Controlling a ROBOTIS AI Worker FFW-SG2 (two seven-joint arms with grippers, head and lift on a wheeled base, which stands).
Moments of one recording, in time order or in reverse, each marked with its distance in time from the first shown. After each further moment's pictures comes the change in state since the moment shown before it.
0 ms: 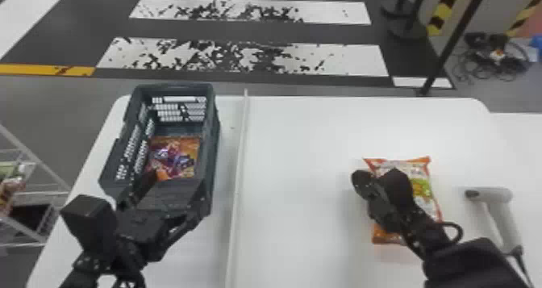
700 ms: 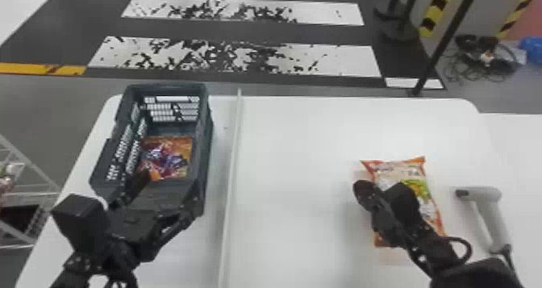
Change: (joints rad) left arm -0.009 0.000 -0.001 0.011 0.000 0.000 0.000; right arm 0.106 -0.011 -0.039 -0.104 0.006 -0.010 0.020
